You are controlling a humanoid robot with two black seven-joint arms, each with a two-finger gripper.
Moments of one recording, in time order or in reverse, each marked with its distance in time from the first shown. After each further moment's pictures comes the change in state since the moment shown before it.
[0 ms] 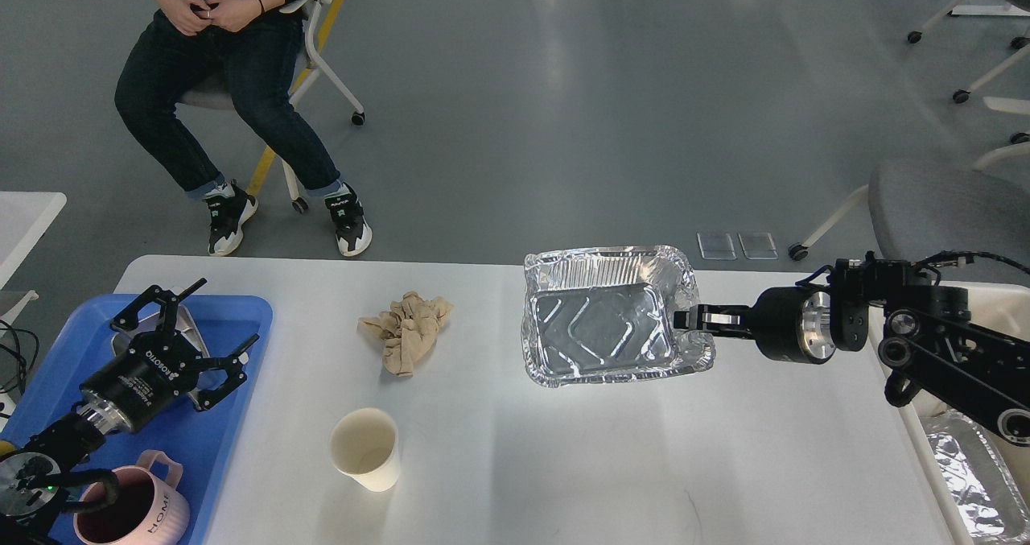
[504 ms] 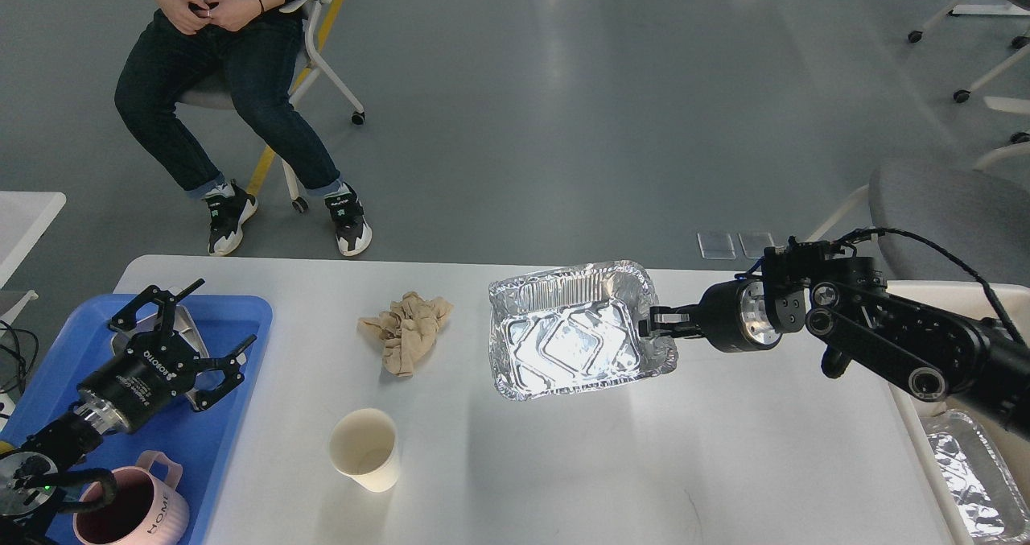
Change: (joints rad) left arm -0.002 0.004 0.000 0.002 0.002 0.017 0.004; right arm 0.119 0.195 -0.081 -0.200 0.071 0.140 -0.088
